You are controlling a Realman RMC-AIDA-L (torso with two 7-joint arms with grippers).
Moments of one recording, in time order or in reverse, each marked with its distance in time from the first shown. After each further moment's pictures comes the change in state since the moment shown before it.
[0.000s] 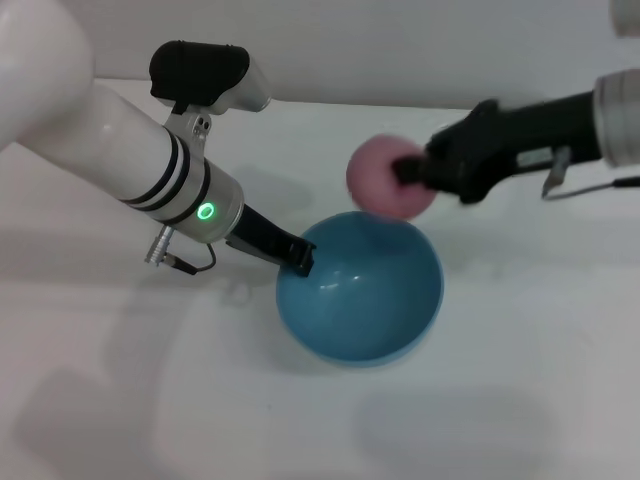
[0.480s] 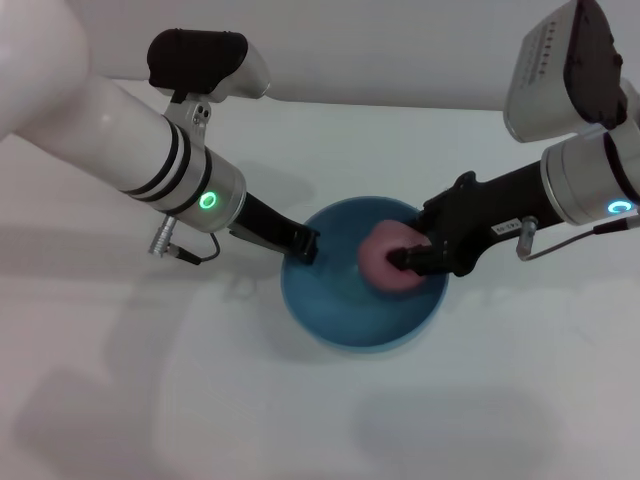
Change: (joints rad) left arm -0.003 0.000 -0.015 0.016 -0.009 -0.013 -0.015; right arm 0.006 0.005 -0.209 0.007 -0.166 0.077 0.053
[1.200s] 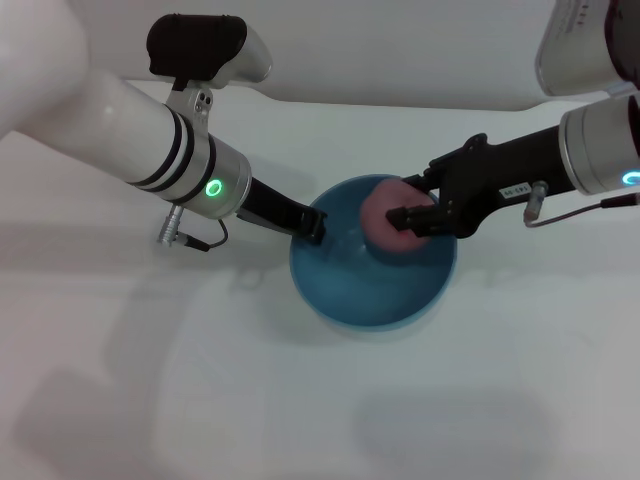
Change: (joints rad) left arm 0.000 0.000 0.000 0.001 -0.025 -0.056 0.010; right arm -0.013 0.000 0.071 -0.030 0.043 0.013 -0.004
